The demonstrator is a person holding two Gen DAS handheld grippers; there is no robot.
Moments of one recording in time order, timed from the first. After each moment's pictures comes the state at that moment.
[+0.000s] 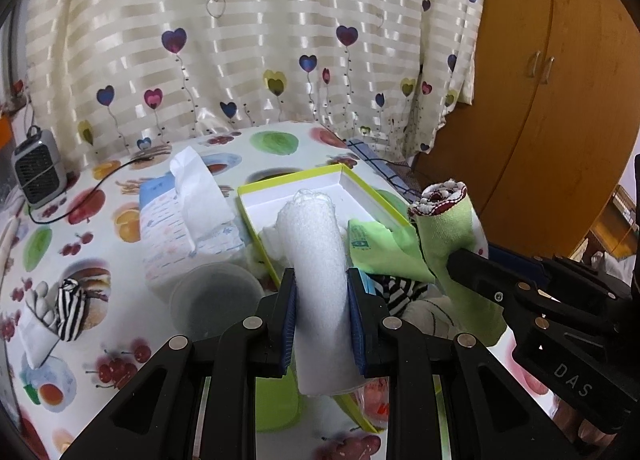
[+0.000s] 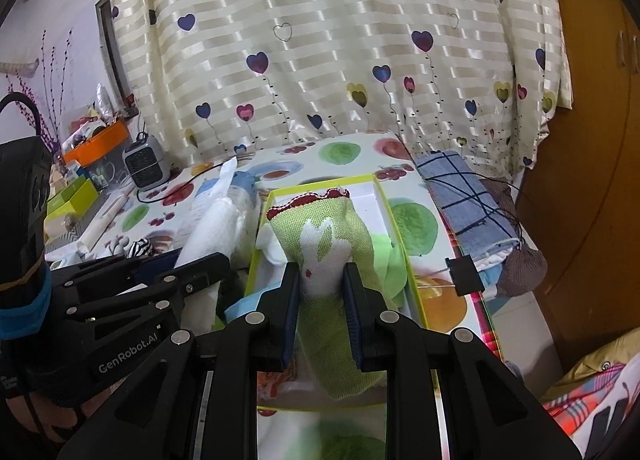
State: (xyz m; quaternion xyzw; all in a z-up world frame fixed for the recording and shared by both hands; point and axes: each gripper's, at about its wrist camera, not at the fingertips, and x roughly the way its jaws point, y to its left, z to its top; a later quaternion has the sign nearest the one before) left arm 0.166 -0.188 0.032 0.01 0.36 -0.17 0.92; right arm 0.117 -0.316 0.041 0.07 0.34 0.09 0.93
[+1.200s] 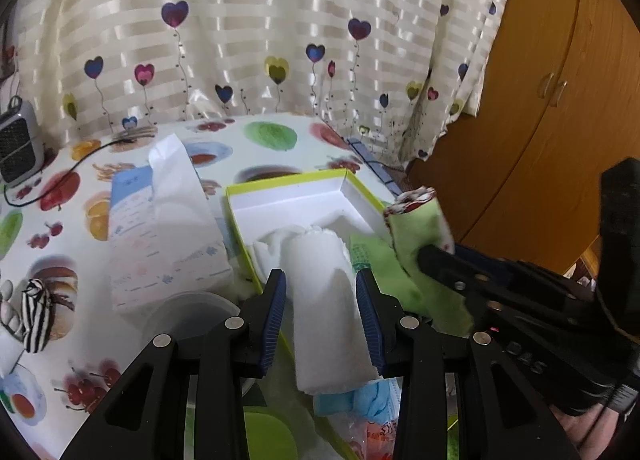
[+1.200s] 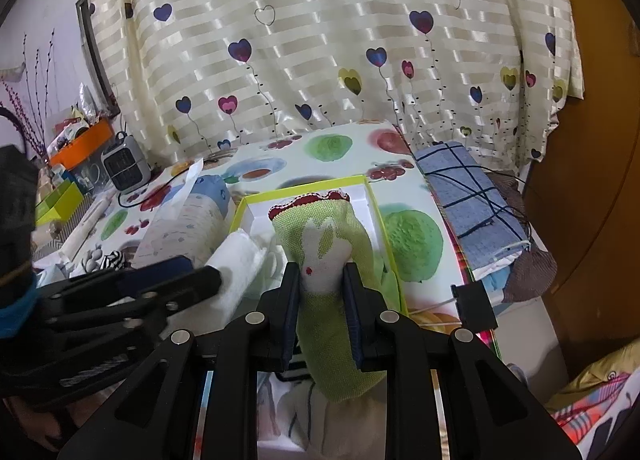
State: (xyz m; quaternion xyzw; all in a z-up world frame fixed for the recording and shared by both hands) left arm 0.206 -0.186 0.020 -0.04 0.38 -0.18 0.91; right arm 0.177 -0.324 0.019 0.07 0.36 0.10 0.92
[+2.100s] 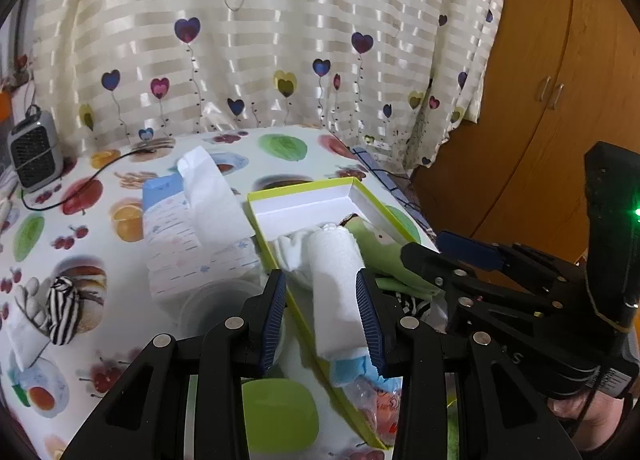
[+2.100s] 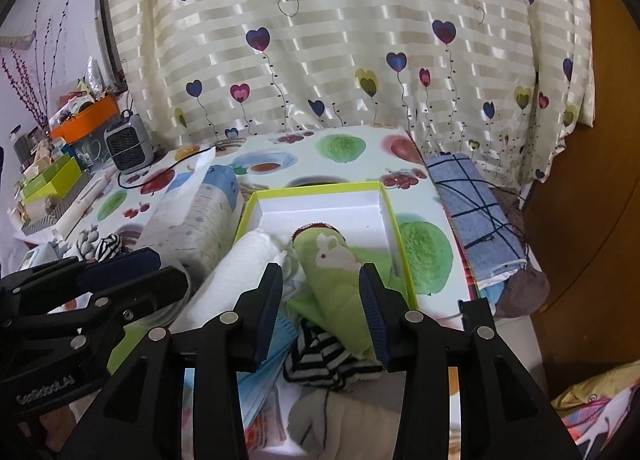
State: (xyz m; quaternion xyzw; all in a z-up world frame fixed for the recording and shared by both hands) left arm 0.182 -0.167 0.036 -0.04 0.37 -0.17 0.91; right arm 0.169 -0.303 0.030 0.02 0.36 0.10 0.93
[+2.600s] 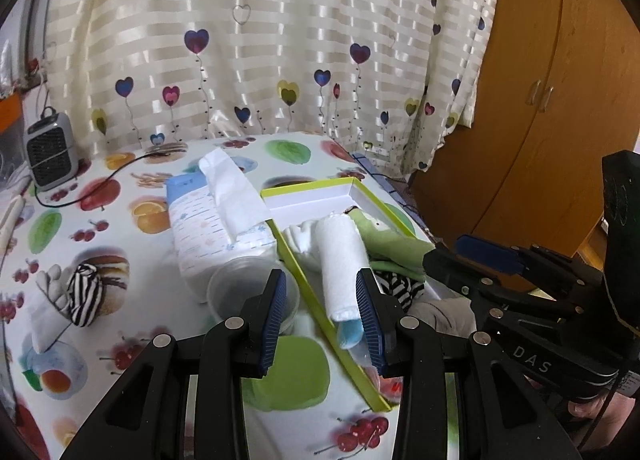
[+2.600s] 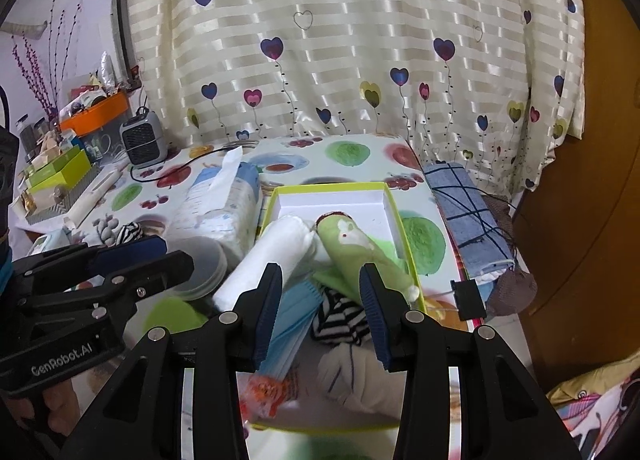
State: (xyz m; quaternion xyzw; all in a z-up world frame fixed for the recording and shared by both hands) left arm 0.147 -0.145 0.045 -0.03 0.35 -0.18 0.92; right arm 0.125 -0.289 0.048 0.00 0.35 0.10 0.93
